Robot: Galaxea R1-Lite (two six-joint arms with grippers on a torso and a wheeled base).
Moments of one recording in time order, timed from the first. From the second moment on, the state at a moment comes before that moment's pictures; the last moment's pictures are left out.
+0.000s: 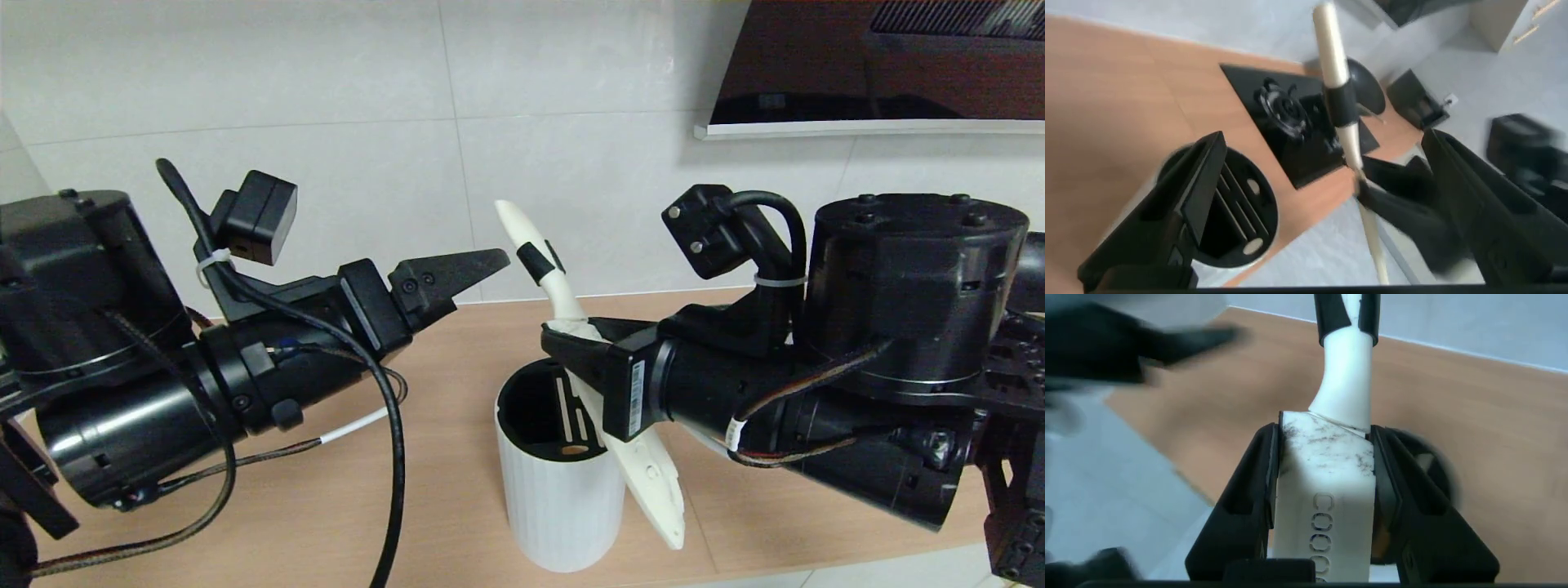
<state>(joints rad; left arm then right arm) -0.58 1.45 -0.71 -0.74 -0.19 -0.73 0.96 1.64 -0.98 -0.56 -0.16 0.22</state>
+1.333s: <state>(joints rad) -0.61 1.51 -0.71 -0.79 -0.13 -0.73 1.10 1.73 -1.00 -0.59 -0.24 0.28</state>
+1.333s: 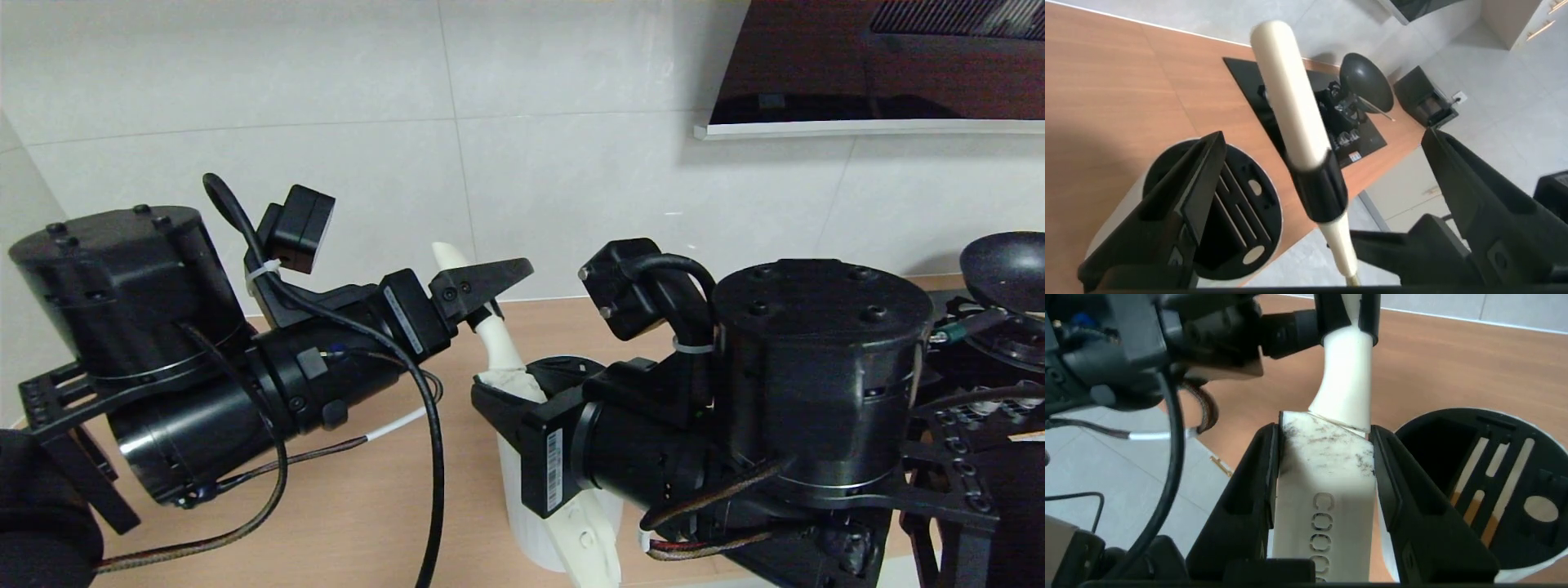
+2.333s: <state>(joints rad) -0.63 1.51 -0.71 -0.79 -0.13 -0.73 1.10 1.72 -1.00 -0.59 -0.25 0.27</state>
